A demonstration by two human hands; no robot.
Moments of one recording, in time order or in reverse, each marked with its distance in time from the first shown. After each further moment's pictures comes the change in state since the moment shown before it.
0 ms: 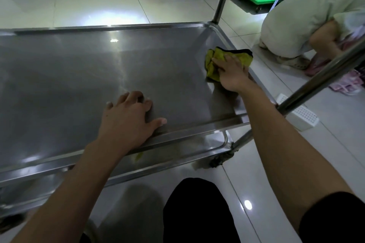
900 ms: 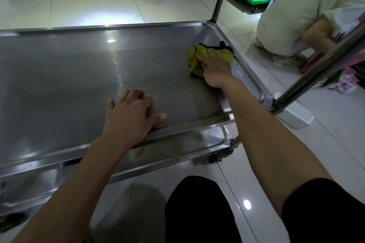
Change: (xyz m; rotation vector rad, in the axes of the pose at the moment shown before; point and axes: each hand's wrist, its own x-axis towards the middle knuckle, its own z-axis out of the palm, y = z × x) left_hand 0.011 0.017 0.010 -0.082 -0.017 -0.026; right_hand 0.011 -0.020 0.006 0.014 0.001 -0.100
